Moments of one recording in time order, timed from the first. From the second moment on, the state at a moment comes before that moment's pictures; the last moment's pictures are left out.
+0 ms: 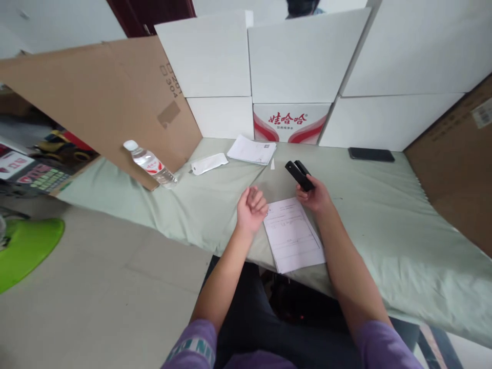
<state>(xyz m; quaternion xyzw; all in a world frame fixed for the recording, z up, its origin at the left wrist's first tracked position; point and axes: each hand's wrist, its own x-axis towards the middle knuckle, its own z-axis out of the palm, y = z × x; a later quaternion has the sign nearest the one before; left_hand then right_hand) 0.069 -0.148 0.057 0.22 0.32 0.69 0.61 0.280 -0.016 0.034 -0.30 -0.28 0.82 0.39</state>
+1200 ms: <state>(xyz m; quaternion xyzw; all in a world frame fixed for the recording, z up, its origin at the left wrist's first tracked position) 0.066 -0.406 -0.104 -0.04 0.17 0.49 0.85 0.248 -0.040 0.032 -0.34 -0.55 0.64 0.41</state>
